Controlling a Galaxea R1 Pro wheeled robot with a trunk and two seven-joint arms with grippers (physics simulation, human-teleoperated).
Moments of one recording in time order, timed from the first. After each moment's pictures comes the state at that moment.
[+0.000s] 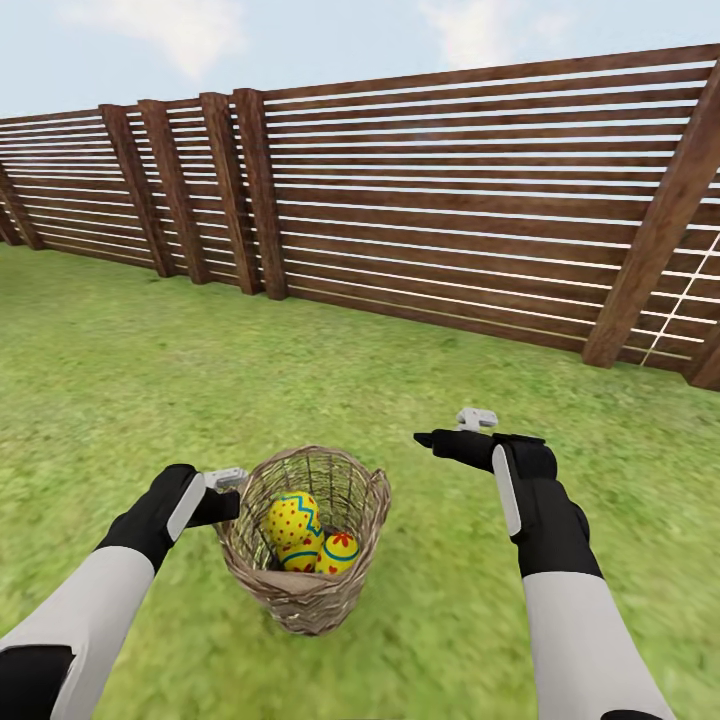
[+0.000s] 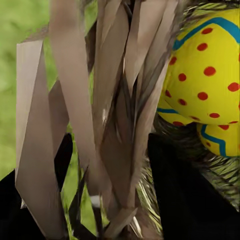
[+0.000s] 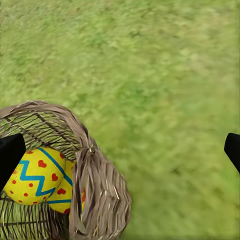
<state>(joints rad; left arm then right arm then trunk) -0.85 0.13 -0.03 -0.67 0.29 0.94 0.09 -0.74 0.12 -0.16 -1.25 0.06 0.90 0.33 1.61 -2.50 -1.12</state>
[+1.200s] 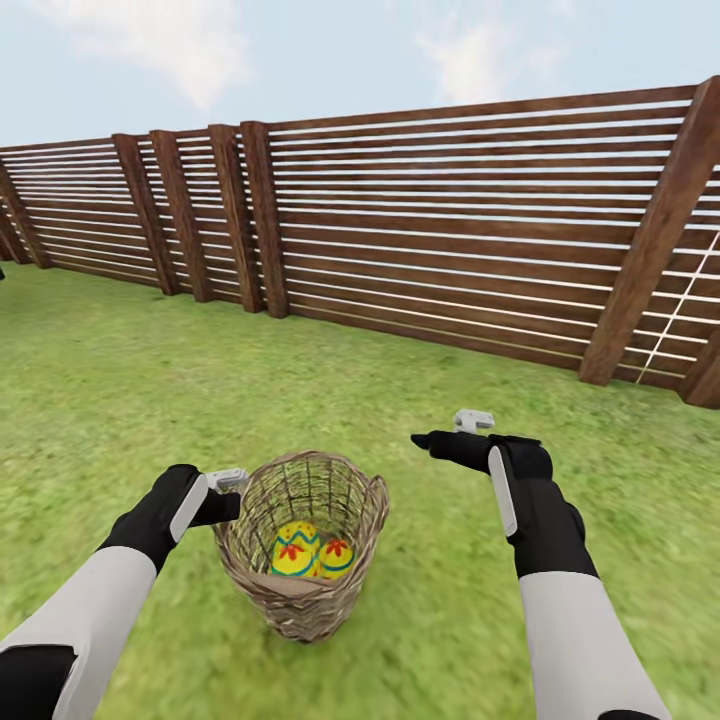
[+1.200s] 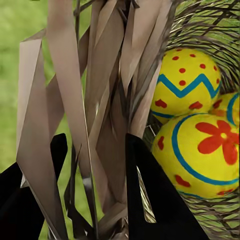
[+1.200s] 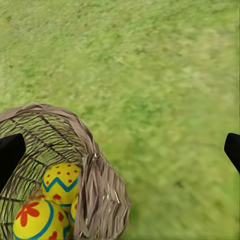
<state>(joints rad) -0.85 0.12 -0.03 -0.67 0.26 0.94 0.09 -0.74 0.13 -0.16 -1.24 0.07 0.89 0.32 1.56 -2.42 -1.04</state>
